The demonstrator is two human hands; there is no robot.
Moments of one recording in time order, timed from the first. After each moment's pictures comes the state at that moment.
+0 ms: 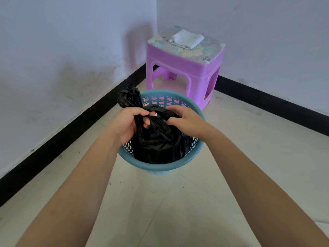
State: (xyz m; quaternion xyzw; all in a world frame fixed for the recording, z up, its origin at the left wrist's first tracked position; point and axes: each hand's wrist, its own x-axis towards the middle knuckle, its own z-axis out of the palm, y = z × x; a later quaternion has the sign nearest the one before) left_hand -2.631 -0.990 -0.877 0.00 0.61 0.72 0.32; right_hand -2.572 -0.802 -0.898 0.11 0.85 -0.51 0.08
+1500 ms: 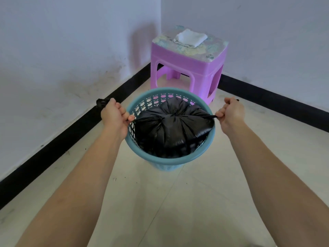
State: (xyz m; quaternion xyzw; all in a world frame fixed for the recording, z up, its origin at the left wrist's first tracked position) left_hand -2.642 -1.008 -0.889 -0.23 0.50 0.83 0.08; right_hand -2.559 -0.727 -0.908 0.43 0.44 -0.76 -0.24
